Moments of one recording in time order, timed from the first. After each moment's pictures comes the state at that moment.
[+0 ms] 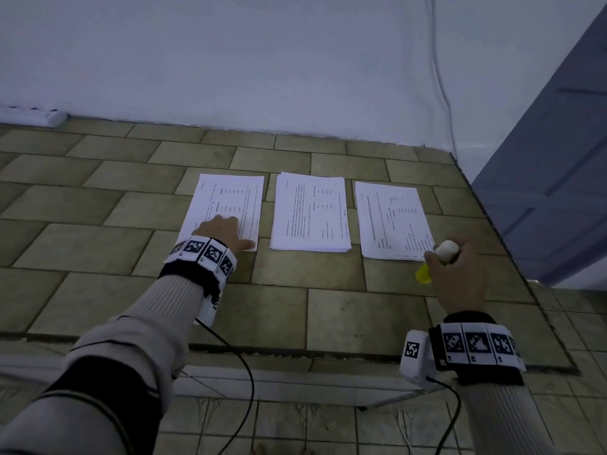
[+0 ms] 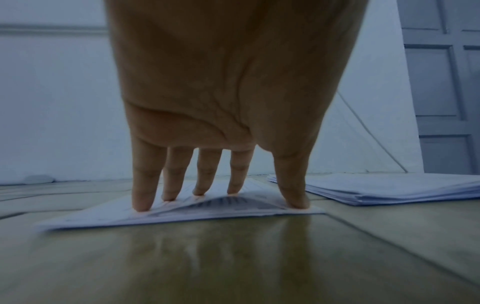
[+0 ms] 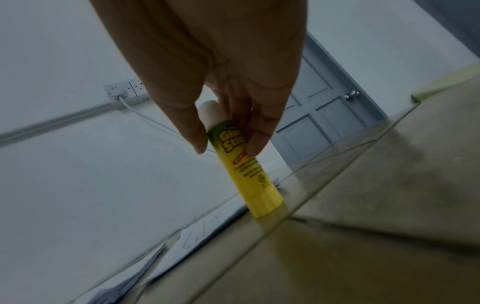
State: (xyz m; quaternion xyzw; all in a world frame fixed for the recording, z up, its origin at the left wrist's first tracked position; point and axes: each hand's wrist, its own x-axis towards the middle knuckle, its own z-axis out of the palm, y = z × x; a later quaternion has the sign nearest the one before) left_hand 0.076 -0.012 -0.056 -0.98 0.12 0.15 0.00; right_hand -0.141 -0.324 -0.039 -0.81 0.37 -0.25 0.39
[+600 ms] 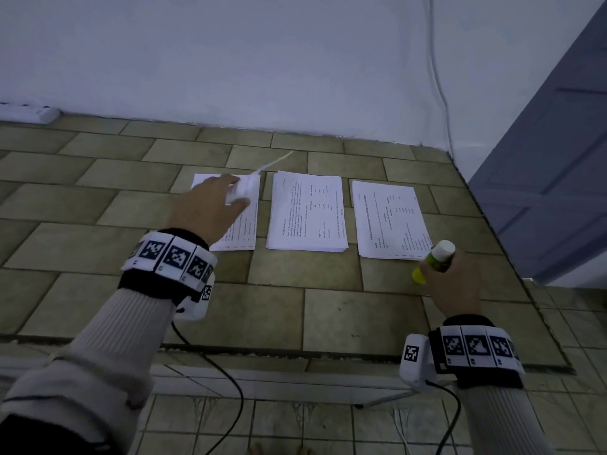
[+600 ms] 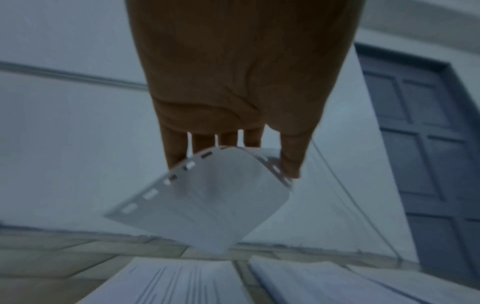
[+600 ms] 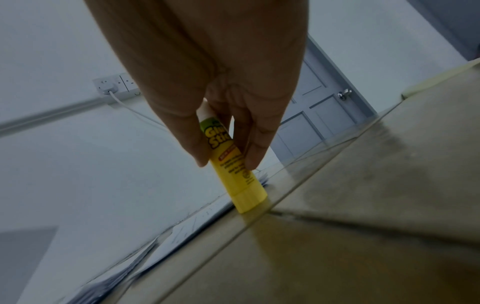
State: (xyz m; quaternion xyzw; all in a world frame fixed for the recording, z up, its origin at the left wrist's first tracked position) left_hand 0.044 -0.006 0.016 -0.96 0.18 -0.03 -0.20; right_hand -0.146 -0.327 -0.048 -0.83 0.37 -0.19 0.36
